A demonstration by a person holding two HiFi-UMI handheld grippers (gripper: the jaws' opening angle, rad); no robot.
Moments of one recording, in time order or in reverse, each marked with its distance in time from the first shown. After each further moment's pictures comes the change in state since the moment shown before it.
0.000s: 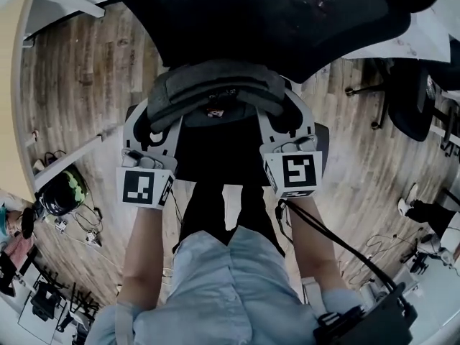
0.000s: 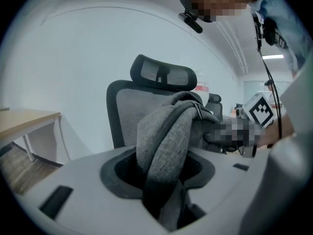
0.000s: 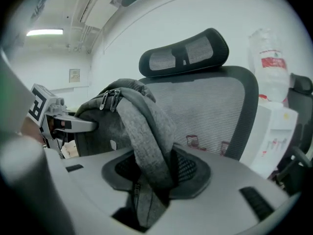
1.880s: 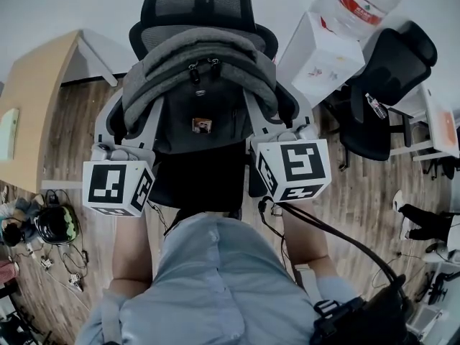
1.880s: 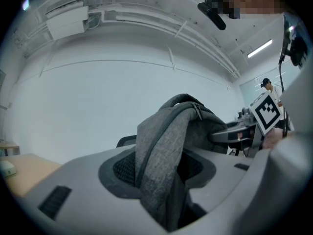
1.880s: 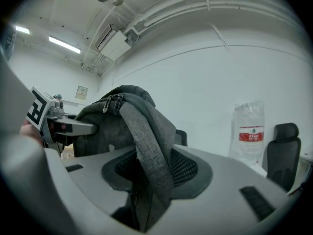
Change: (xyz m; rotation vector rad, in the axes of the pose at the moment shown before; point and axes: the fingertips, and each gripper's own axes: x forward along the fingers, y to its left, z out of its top) left arm -0.111 -0.094 0.254 0.146 -0.305 0.112; right arm -0.195 -0.028 0.223 -0.109 -0.350 -0.053
